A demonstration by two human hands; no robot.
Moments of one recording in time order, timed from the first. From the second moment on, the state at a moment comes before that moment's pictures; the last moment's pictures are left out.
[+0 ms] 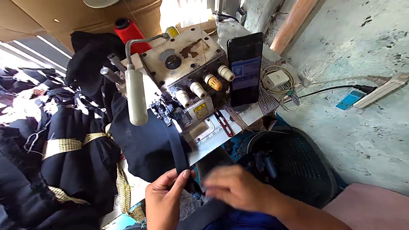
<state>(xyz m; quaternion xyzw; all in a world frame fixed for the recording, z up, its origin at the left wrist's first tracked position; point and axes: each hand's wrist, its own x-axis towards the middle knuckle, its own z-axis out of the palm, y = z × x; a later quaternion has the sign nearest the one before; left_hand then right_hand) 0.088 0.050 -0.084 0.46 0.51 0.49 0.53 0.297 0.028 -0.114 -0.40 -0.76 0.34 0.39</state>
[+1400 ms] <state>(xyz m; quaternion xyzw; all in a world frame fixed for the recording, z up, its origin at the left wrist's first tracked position) 0.099 0.041 -0.122 0.44 0.49 0.49 0.57 0.270 0.085 -0.117 -0.41 -0.50 0.63 0.44</state>
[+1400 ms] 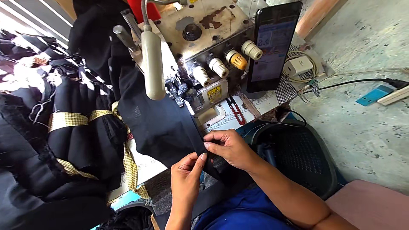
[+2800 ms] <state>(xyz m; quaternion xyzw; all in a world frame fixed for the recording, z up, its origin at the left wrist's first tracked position) 0.071 0.107 -0.082 0.75 0.54 0.39 0.07 0.258 0.083 -0.096 -0.43 -0.60 0.49 0.46</state>
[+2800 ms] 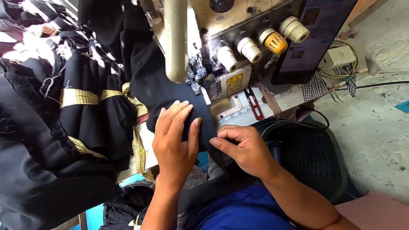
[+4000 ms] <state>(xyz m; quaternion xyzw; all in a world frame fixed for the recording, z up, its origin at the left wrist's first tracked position) 0.071 0.122 -0.078 0.76 0.54 0.37 -0.02 0.247 0.128 -0.116 -0.46 -0.56 0.49 0.48</state>
